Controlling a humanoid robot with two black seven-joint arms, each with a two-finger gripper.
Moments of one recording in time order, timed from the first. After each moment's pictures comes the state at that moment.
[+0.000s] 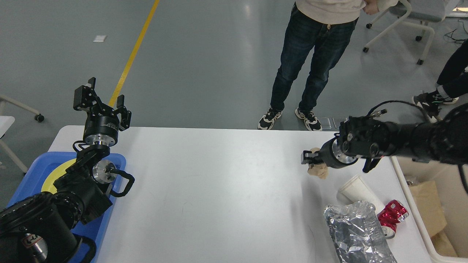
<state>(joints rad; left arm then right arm) -0.89 0.02 -0.55 0.03 -0.18 -0.45 -0.71 1.52 -0.23 -1.01 0.96 -0.23 0.30 -0.02</state>
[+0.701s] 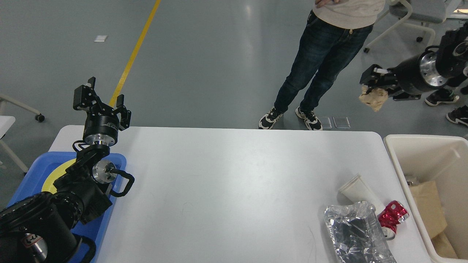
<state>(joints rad) -0.89 0.02 -0.55 0.03 -0.18 -0.45 -0.71 1.73 -0.61 -0.92 0.85 -0.23 0.52 -0.02</state>
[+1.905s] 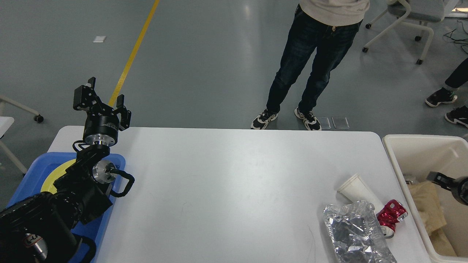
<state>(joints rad) -0.89 0.02 -0.55 0.03 -0.18 -0.45 -0.71 0.92 -0.55 -0.87 0.34 -0.23 0.15 -0.01</state>
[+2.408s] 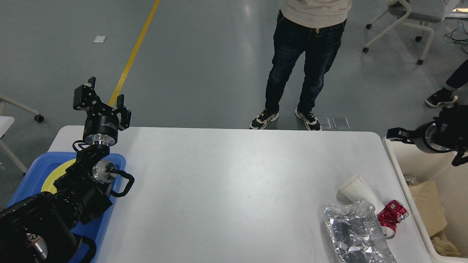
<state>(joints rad) -0.89 0.02 -0.55 0.03 -0.18 -0.45 -0.71 1.53 -0.45 -1.26 0.86 -0.24 0.22 -0.01</state>
